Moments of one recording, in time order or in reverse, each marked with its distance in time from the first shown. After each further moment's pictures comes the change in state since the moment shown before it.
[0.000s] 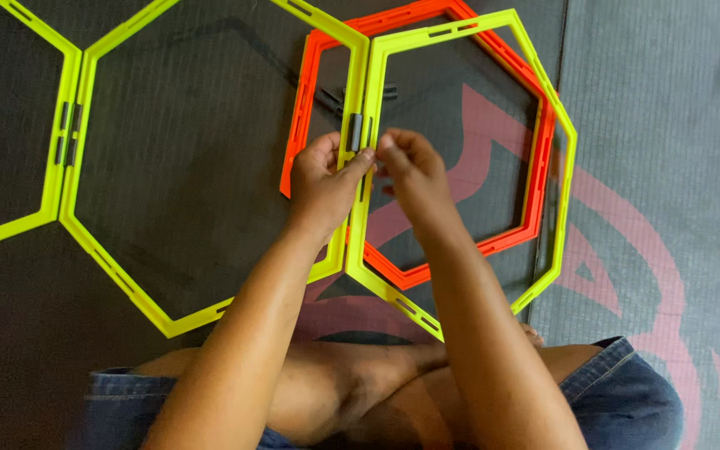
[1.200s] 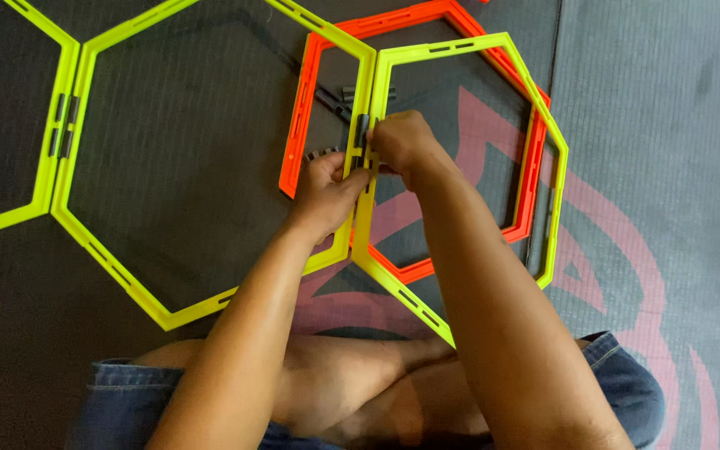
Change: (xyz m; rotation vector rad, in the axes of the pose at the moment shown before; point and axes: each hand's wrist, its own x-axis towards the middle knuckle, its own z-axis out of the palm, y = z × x) left_hand 0.018 -0.033 -0.016 0.112 -0.158 -0.186; right_hand 0.114 0.037 0.006 -0.300 -0.001 0.223
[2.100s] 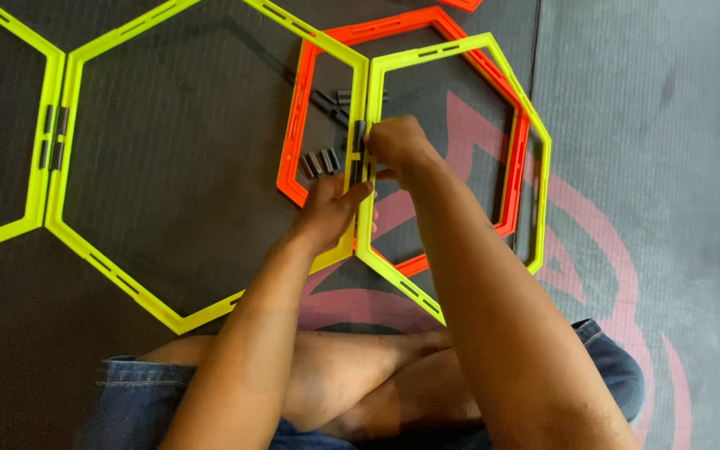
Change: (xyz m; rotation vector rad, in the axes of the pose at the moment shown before) left_hand -0.056 0.050 0.014 0.165 -0.049 -0.066; right_hand -0.036 -0.053 -0.003 -0.140 0.092 0.186
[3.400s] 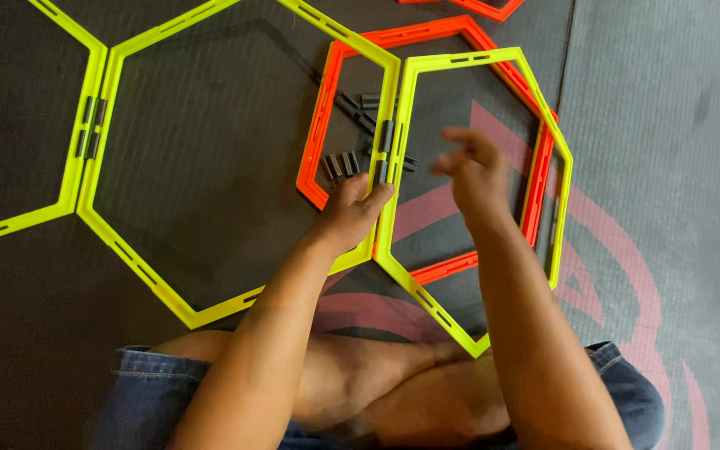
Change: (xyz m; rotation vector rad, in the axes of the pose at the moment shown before) left_hand 0.046 -0.051 -0.012 0.098 -0.024 0.085; right_hand -0.044 0.055 -0.058 0.326 0.237 -0.588
